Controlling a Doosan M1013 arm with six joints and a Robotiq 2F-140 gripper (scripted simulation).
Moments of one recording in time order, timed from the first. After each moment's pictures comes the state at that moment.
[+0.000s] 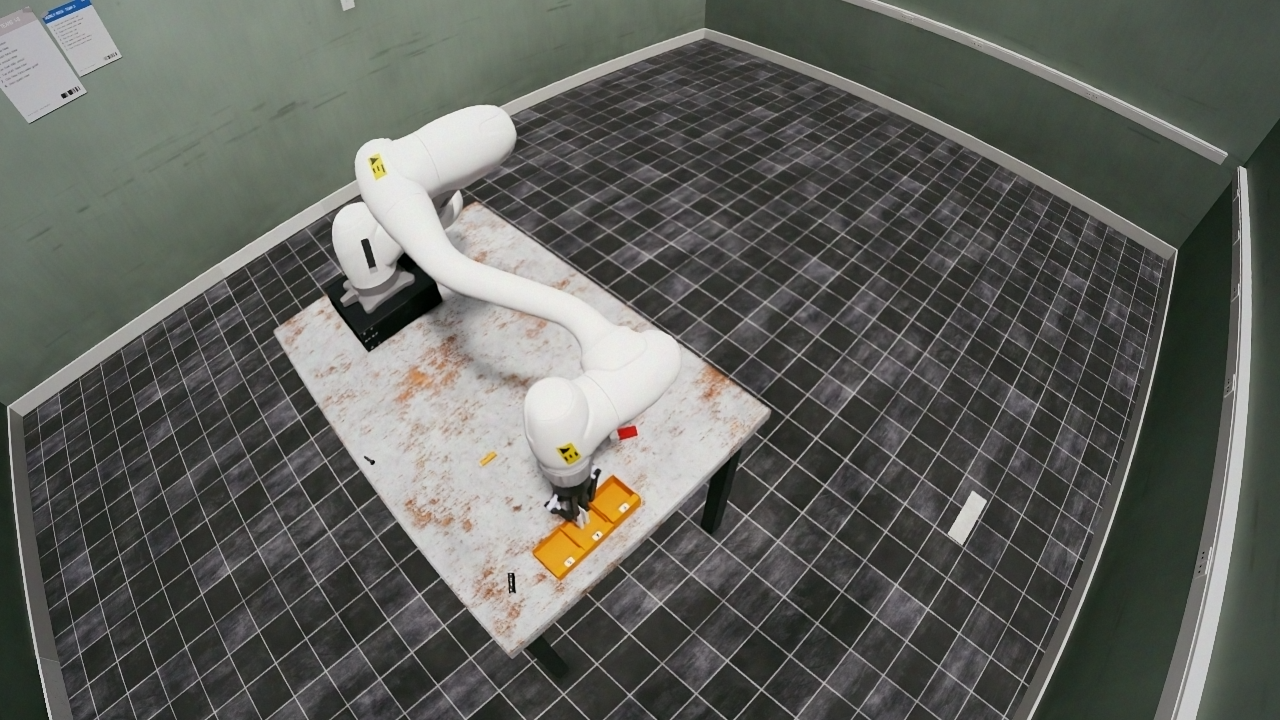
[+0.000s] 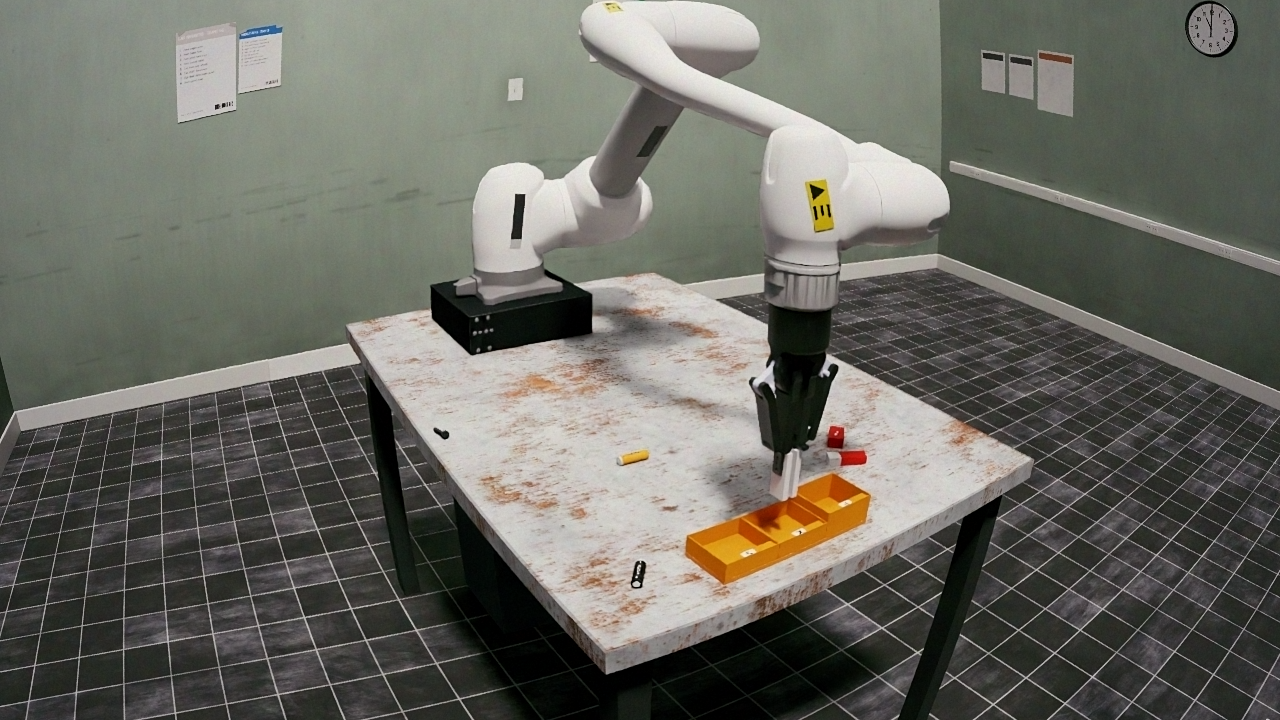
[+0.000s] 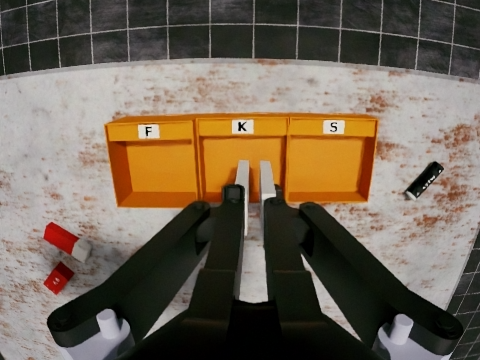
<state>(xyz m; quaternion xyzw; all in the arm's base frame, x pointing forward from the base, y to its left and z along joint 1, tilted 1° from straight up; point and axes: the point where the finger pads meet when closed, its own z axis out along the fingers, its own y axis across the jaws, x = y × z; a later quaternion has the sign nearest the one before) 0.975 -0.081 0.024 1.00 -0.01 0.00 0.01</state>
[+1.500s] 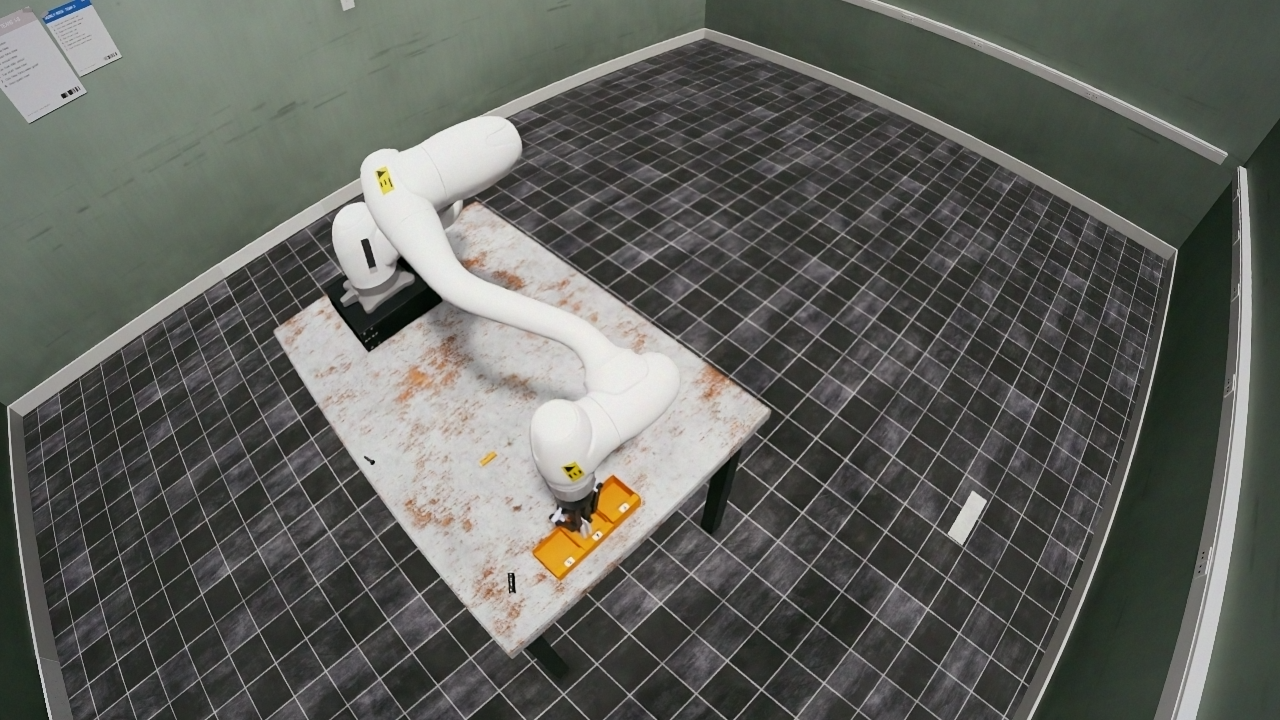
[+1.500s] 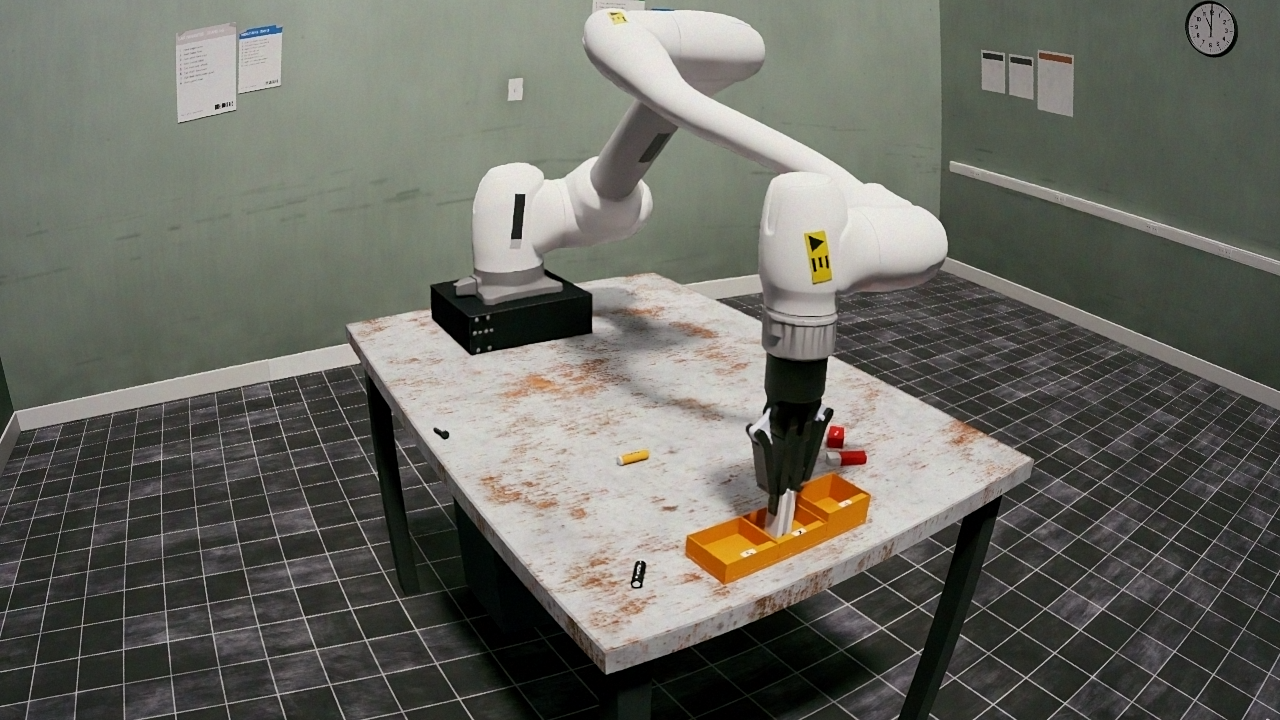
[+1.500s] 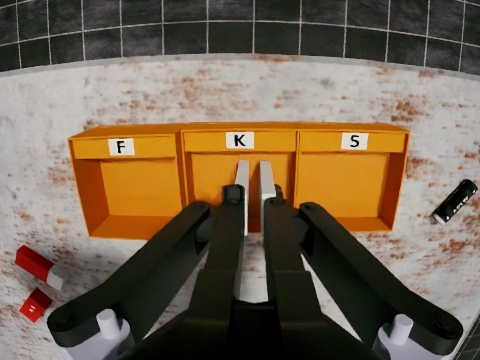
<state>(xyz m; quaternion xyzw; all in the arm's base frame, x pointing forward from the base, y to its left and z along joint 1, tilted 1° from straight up) 0.975 -0.081 -0.034 1.00 -0.01 0.00 0.01</state>
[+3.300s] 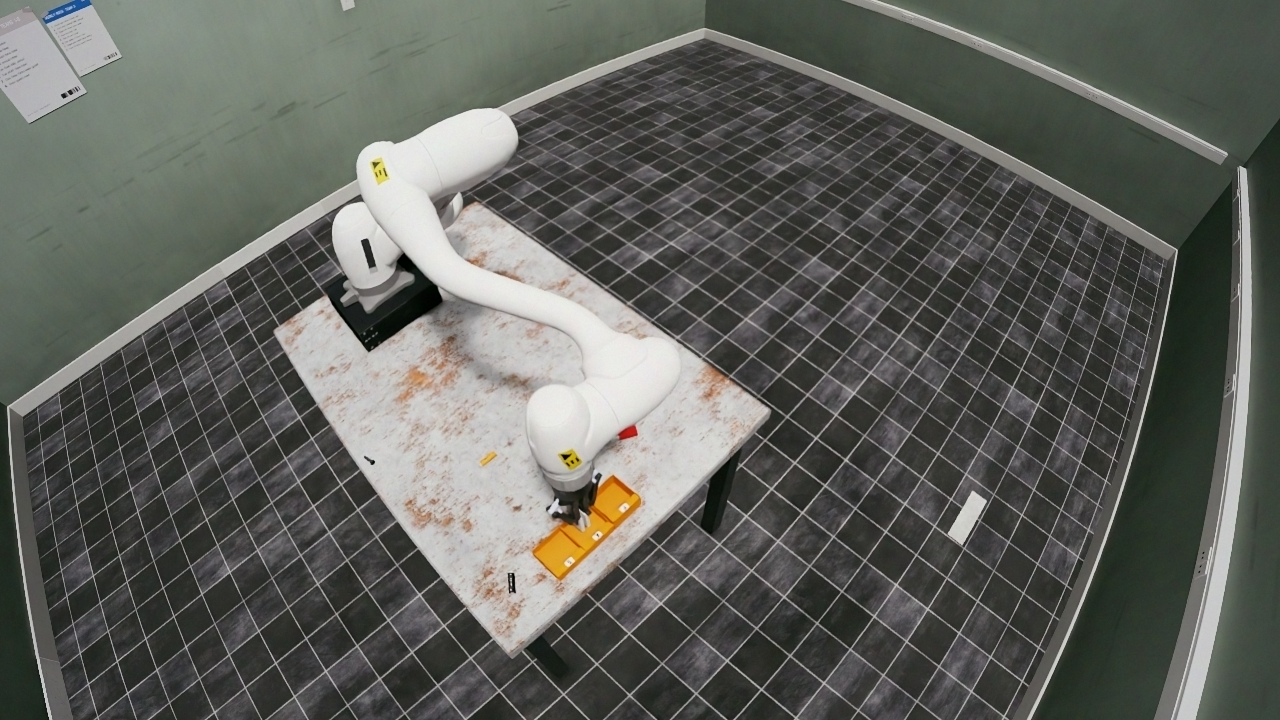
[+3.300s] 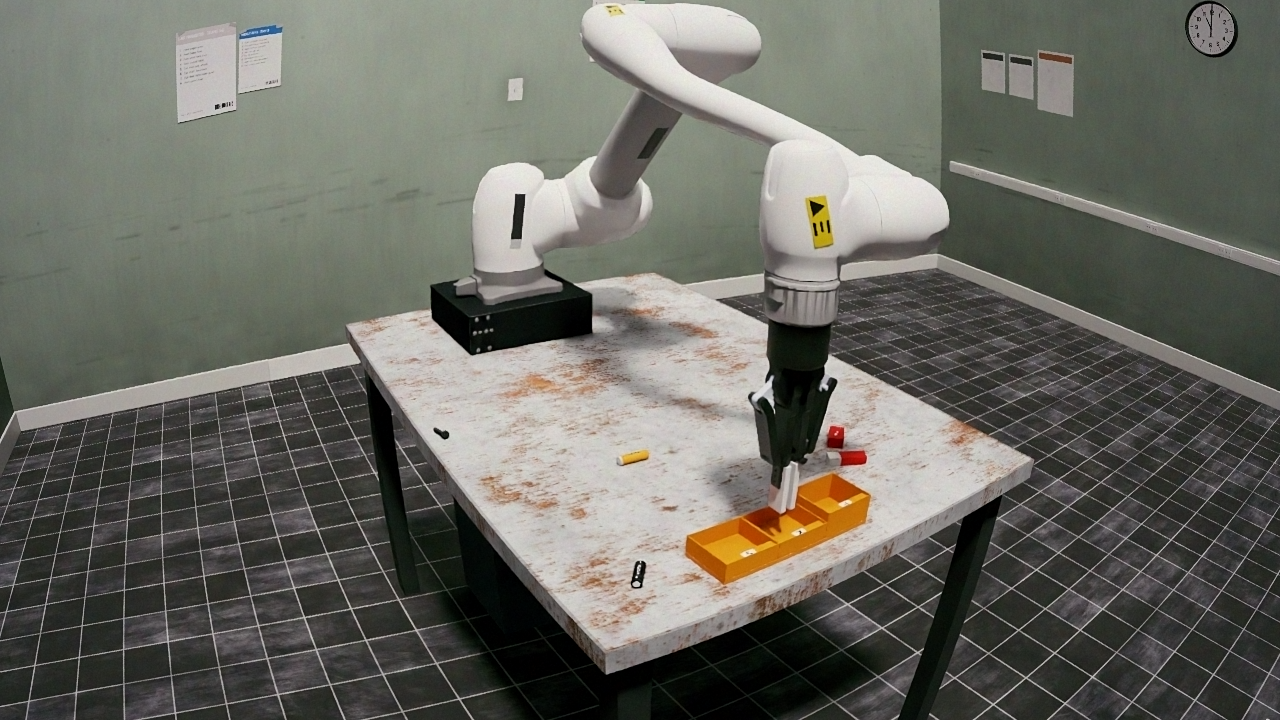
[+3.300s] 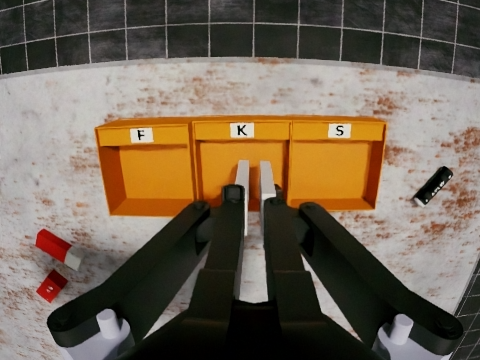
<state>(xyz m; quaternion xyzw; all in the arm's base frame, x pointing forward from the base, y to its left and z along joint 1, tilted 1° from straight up) 0.975 -0.081 0.006 1.00 -0.01 0.00 0.01</state>
